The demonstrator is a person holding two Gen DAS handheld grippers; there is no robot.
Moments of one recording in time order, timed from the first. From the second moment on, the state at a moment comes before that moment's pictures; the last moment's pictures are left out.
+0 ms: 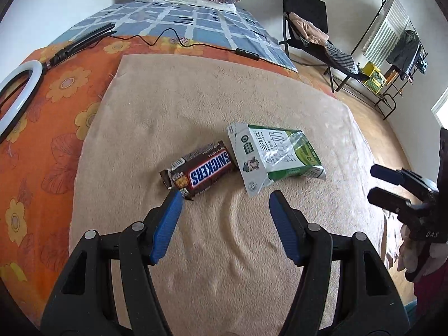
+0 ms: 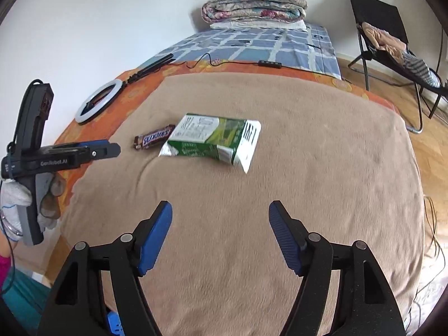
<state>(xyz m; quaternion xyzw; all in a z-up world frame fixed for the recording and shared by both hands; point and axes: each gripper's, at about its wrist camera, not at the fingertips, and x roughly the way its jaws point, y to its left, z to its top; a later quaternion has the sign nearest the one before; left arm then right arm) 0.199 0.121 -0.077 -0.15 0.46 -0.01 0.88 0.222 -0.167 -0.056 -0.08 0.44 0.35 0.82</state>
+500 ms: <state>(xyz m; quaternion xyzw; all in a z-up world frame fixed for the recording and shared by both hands) 0.248 0.143 -0.108 -0.16 0.46 -0.01 0.87 0.342 -0.080 -0.093 -0.01 0.49 0.36 0.79</state>
